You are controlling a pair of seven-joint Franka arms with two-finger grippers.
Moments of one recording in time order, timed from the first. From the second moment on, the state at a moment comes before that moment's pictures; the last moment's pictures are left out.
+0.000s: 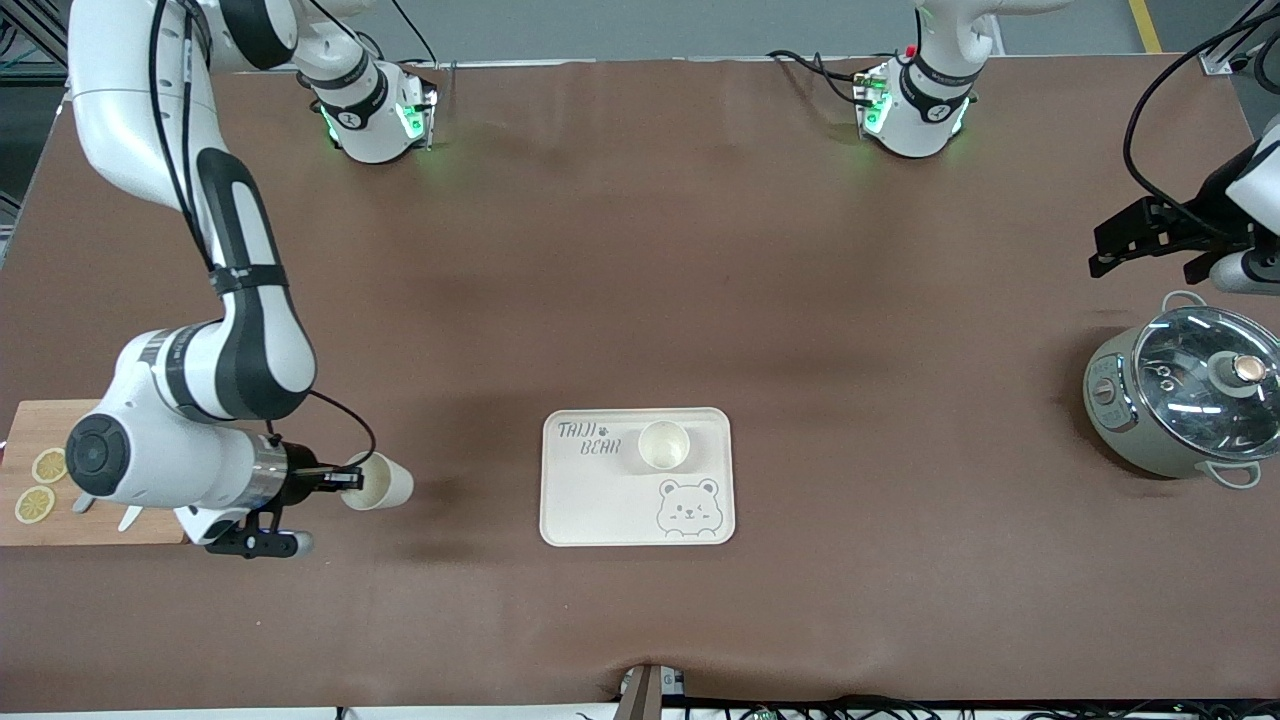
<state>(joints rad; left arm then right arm) -0.02 0.05 -0.03 -1.46 -0.03 1.52 0.05 0.17 0.72 -0.05 -1.23 0.25 1.90 0.12</state>
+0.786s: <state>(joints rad) -0.01 0.05 -0.04 -1.49 0.01 1.51 0.14 0.44 0.74 -0.02 -1.21 0.11 2.06 0.59</state>
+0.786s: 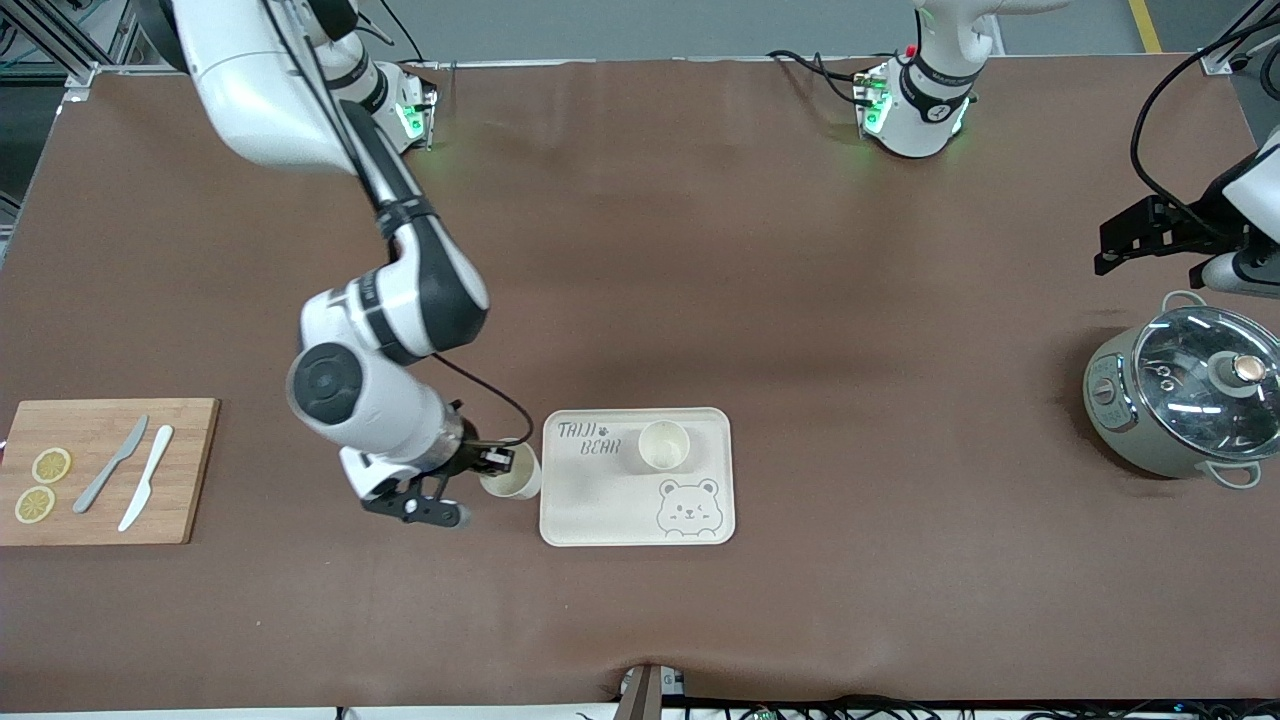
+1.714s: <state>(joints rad) -0.01 0.06 -0.05 -1.50 0.05 1.51 0.14 0.52 0.87 -0.02 -1.23 0.08 2.23 0.66</state>
